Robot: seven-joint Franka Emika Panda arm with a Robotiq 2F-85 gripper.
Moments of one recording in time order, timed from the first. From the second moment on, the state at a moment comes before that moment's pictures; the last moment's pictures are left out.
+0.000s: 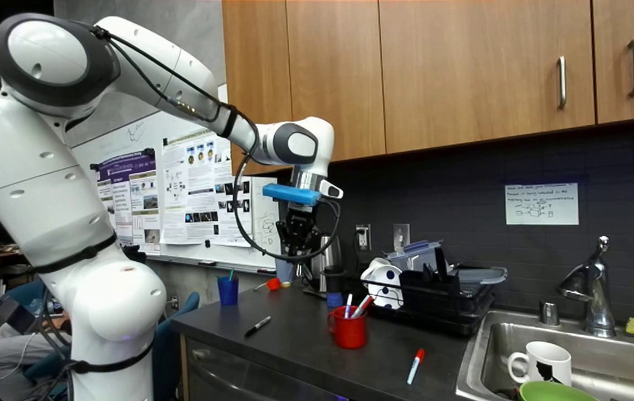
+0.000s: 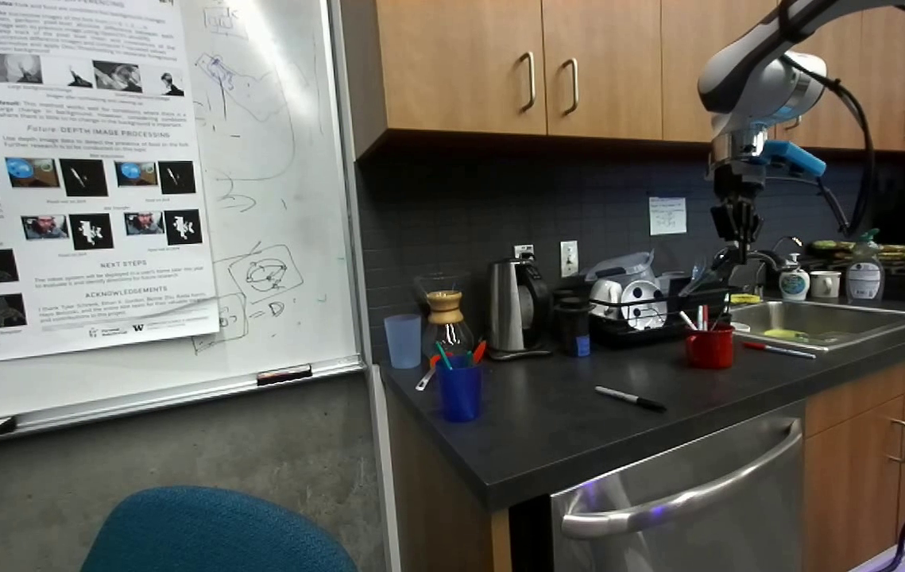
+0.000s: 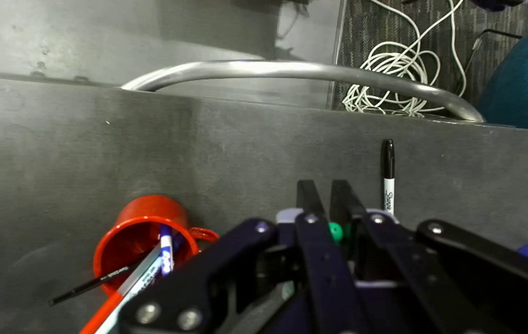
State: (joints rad) arm -0.08 -0.42 -0.19 -2.33 0.08 1.75 -0.41
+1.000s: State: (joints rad) arm -0.02 -0.43 -0.04 -2.63 0.05 2.18 -0.24
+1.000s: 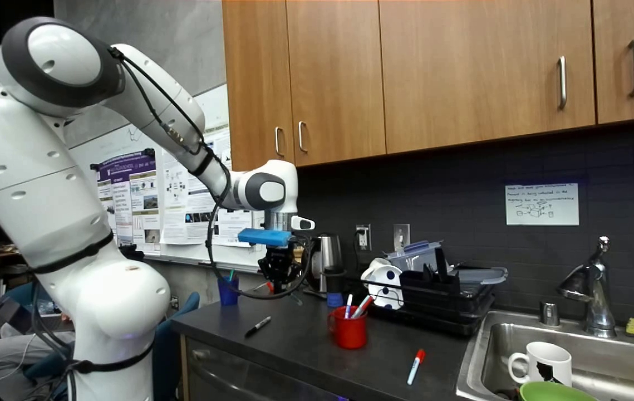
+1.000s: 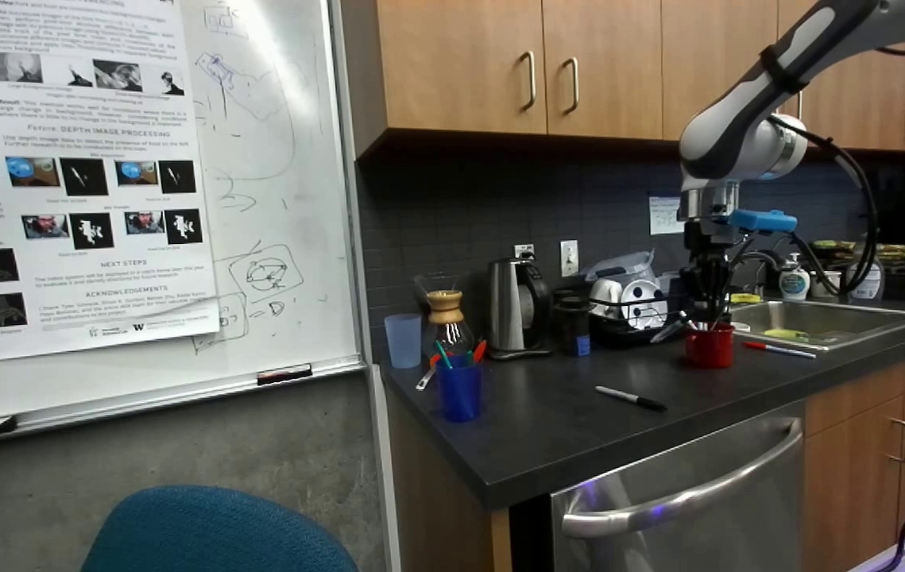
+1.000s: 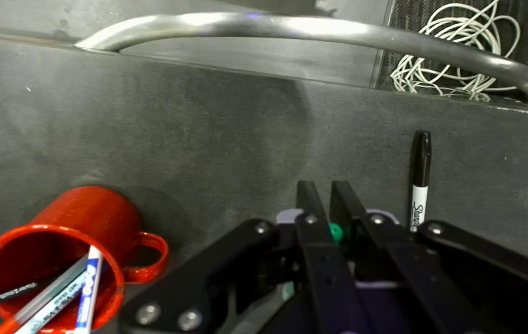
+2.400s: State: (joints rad) arm 0.02 -0.28 0.01 -2.66 -0.02 2.31 -0.19
